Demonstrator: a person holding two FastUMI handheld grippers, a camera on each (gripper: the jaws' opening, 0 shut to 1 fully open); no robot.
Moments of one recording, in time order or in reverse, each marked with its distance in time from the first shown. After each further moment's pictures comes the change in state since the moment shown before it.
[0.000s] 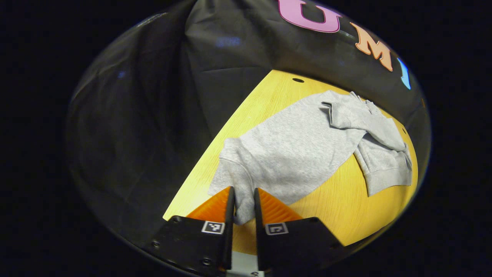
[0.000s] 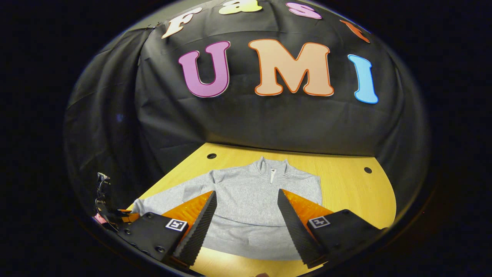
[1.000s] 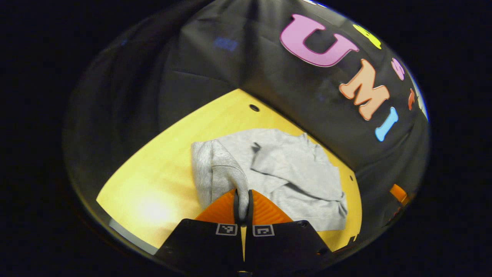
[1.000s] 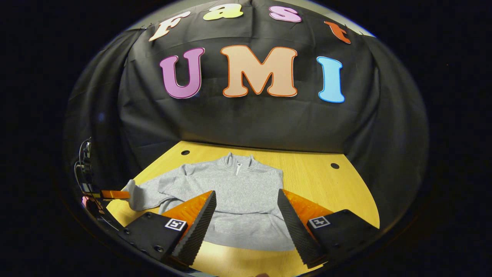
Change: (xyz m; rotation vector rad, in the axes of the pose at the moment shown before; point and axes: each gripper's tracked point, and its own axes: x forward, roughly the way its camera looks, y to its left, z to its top) left arm -0.038 -0.175 0.090 -0.267 -0.088 -0.431; right arm -0.060 -0.087 -0.016 -0.003 -0.016 -0.153
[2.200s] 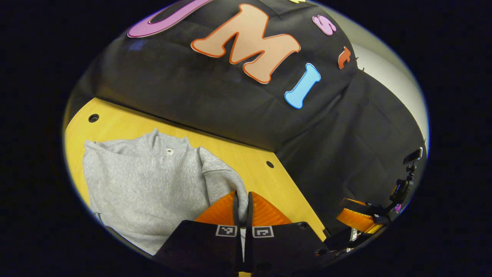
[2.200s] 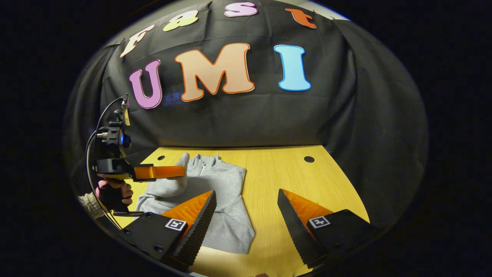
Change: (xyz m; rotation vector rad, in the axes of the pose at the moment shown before) left arm 0.132 -0.380 -0.052 0.265 0.127 -0.554; right arm 0.008 -0.160 -0.010 0.103 0.019 -0.073
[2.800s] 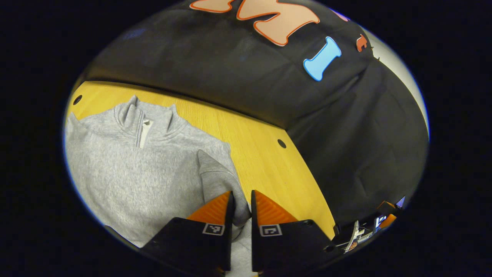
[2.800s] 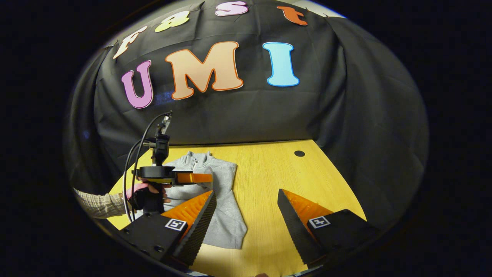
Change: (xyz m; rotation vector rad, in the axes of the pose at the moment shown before) left arm 0.092 0.033 -0.062 -0.039 0.200 0.052; right arm -0.008 -0.015 -0.007 0.013 0.023 -0.044
